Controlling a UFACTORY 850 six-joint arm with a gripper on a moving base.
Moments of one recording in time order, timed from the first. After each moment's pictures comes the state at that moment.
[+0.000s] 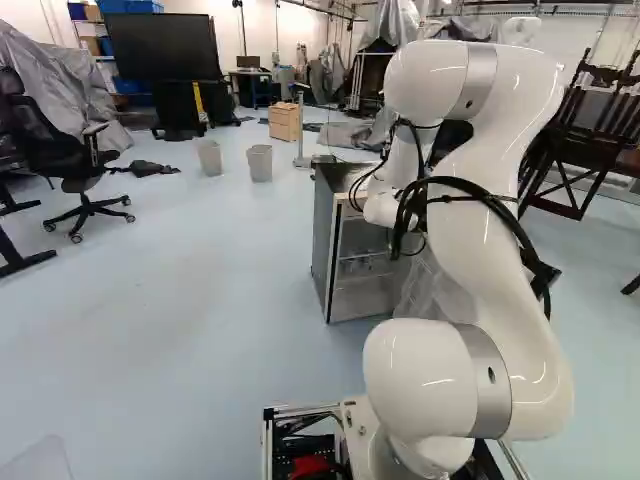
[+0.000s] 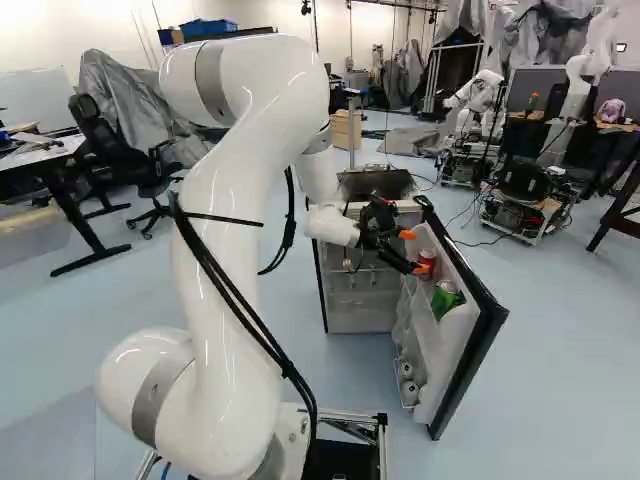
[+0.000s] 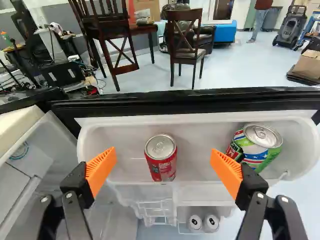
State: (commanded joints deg) arm -13.0 -36.9 -51.2 74.5 64.0 -10.2
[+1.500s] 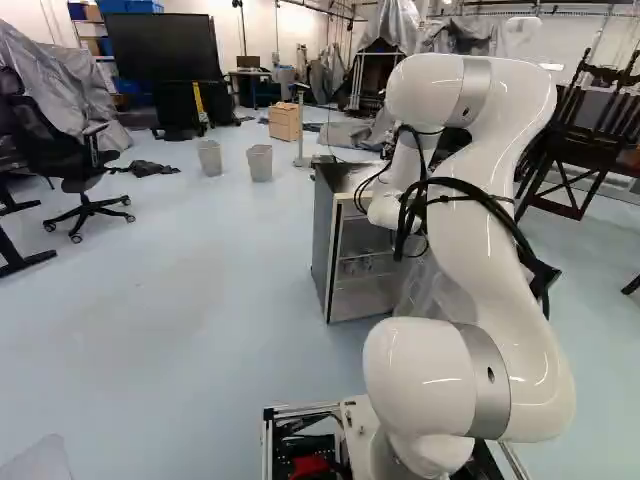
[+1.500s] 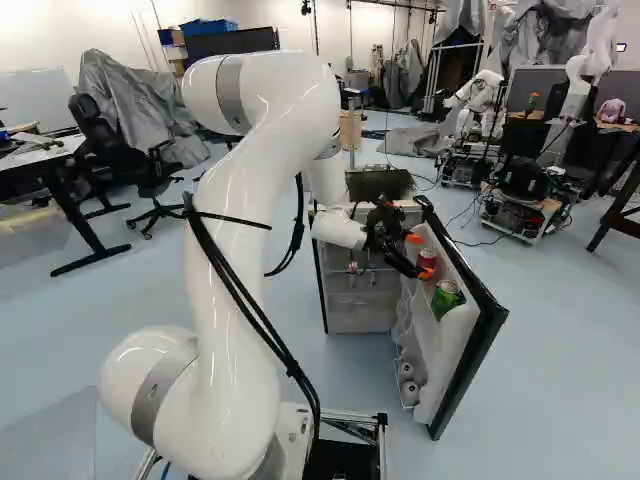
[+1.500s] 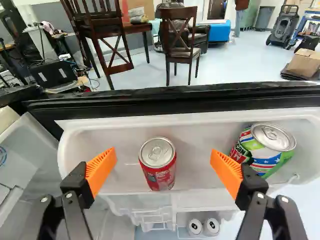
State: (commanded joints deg) arm -15.0 -40.3 -54.2 74.5 64.0 -10.2
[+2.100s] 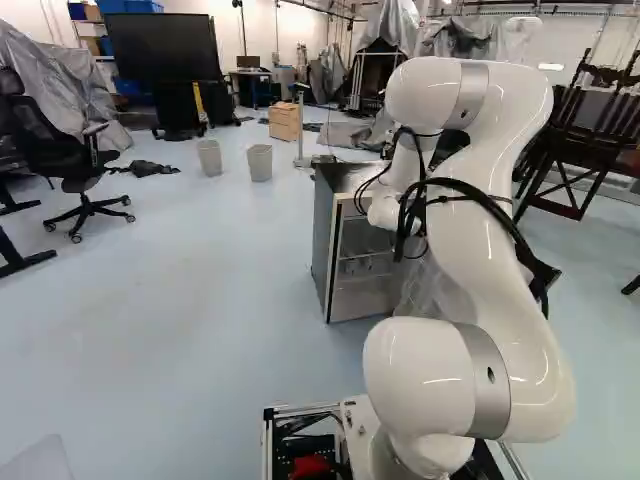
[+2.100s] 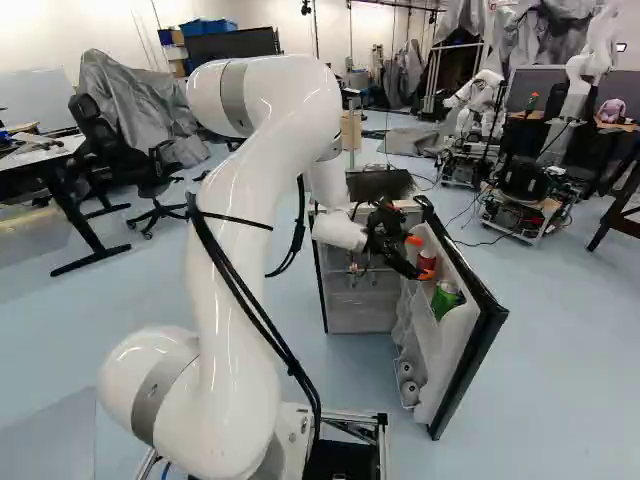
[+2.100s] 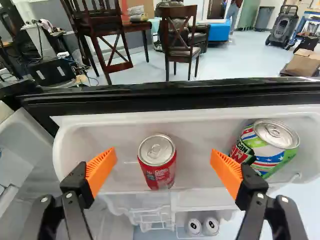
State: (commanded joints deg) arm -15.0 -41.5 -54.7 74.5 64.0 -10.2
